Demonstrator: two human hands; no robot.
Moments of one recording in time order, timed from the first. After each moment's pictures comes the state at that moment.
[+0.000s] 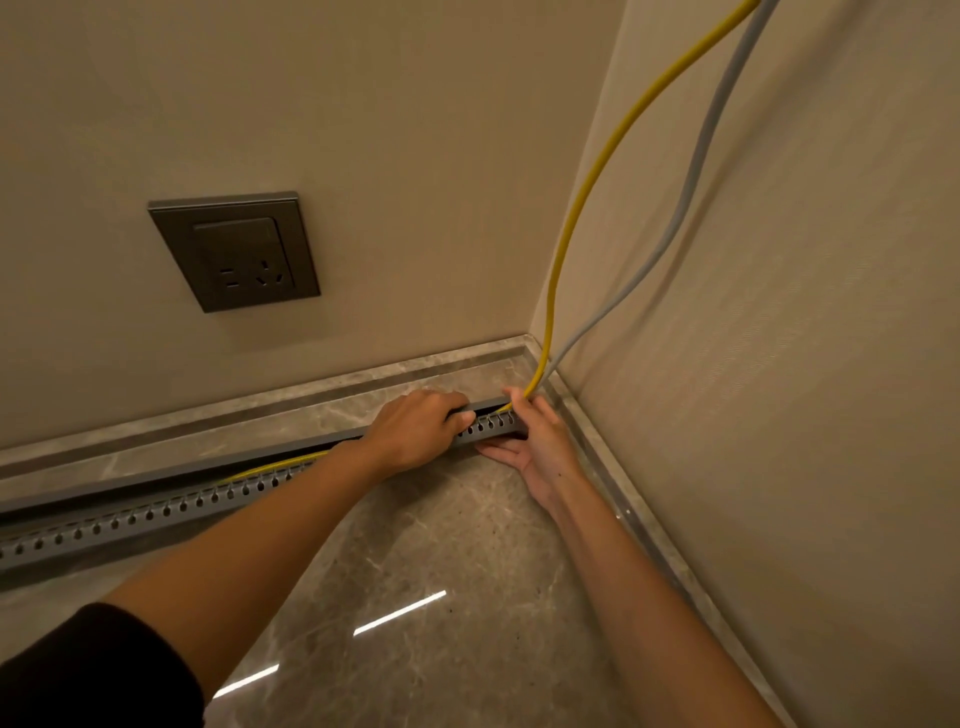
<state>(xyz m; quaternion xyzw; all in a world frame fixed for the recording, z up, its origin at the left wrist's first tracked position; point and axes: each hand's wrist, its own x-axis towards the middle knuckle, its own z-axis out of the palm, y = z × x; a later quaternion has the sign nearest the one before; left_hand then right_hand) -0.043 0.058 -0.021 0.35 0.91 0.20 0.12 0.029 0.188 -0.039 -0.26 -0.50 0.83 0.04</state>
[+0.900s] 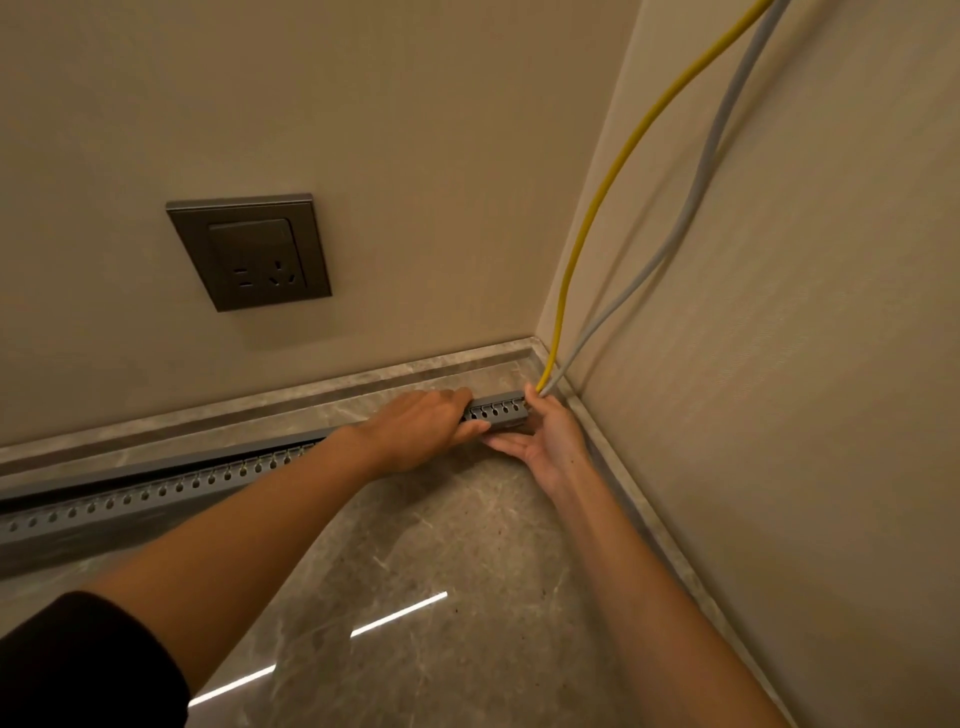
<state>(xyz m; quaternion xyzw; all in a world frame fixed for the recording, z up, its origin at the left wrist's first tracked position) -0.039 0.050 -0.001 0.42 0.90 0.09 0.12 0.023 0.188 -0.024 -0.31 -0.42 0.85 0.03</state>
